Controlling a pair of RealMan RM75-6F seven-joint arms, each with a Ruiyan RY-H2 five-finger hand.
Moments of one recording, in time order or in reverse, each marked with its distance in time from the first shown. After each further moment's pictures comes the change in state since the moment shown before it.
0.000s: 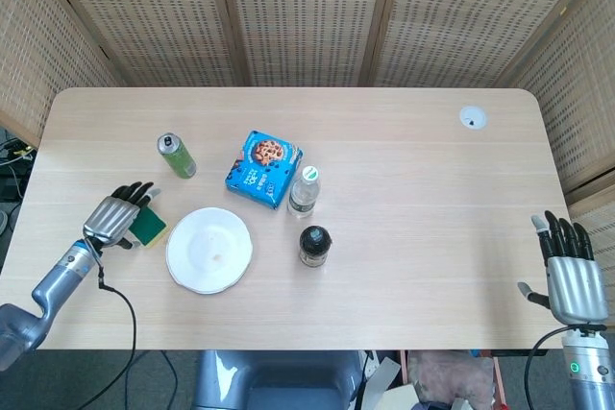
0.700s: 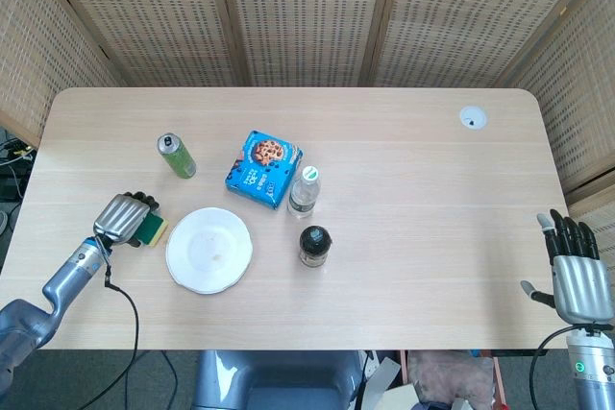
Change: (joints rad) left arm -0.021 -0.034 0.021 0.034 -0.014 0.032 0.002; right arm -0.001 0.016 0.004 -0.006 0.006 -0.002 0.042
